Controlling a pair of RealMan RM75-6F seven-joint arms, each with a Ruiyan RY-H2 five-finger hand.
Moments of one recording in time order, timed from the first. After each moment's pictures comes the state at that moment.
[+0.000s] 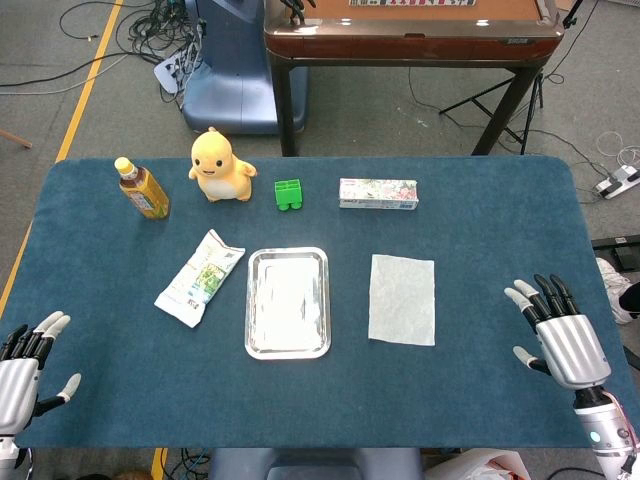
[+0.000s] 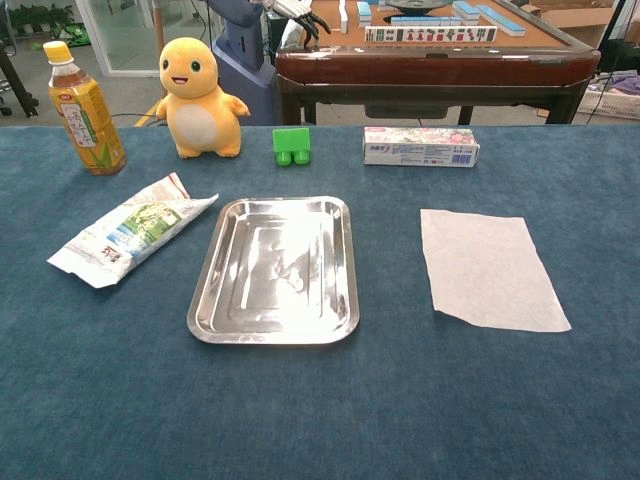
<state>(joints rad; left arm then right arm) -0.02 -1.10 -0.01 -1.70 1.51 1.53 0.06 0.16 -1.11 0.00 -1.59 -1.61 1.46 -0.12</state>
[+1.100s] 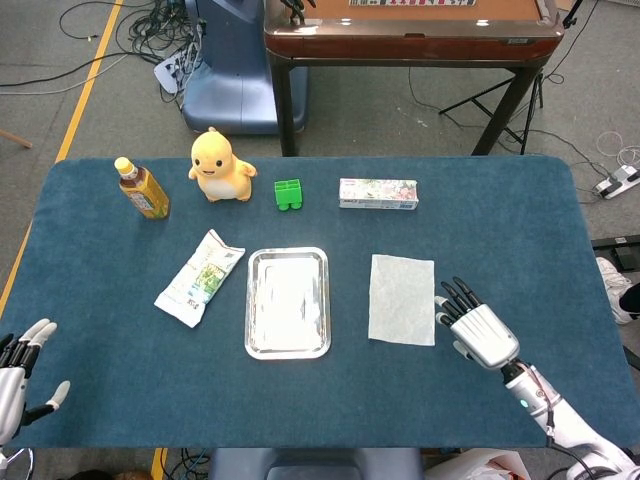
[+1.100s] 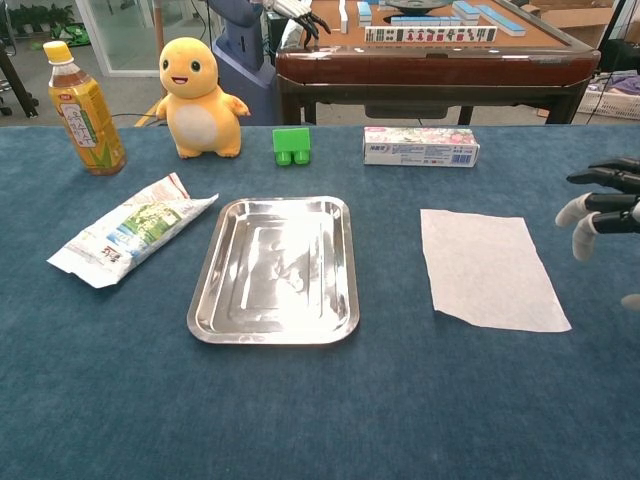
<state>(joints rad) 0.02 -1.10 0.00 -1.69 1.51 1.56 0.04 0.37 -1.41 -0.03 -1.18 -1.80 1.28 -0.14</state>
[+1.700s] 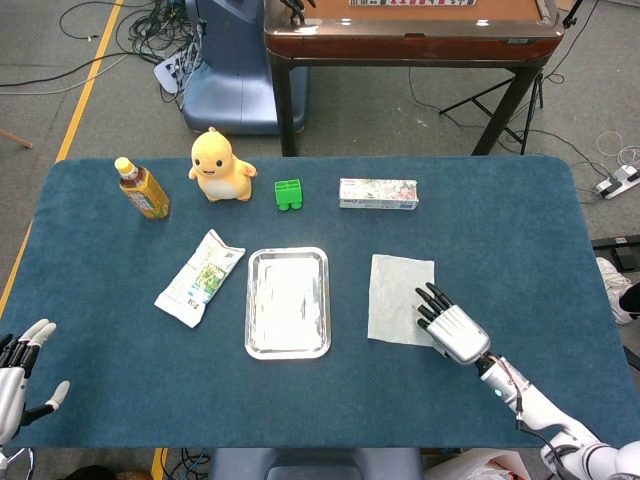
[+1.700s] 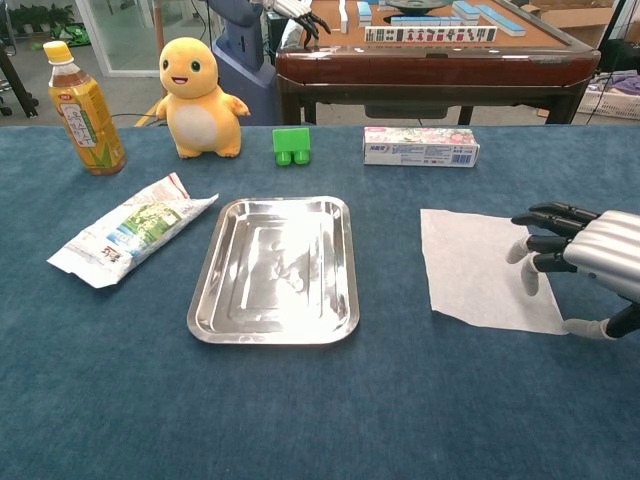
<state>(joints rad) 0.02 -1.09 0.00 -1.69 1.50 1.55 0.05 0.45 -1.62 -0.09 -0.85 -1.83 1.28 0.03</state>
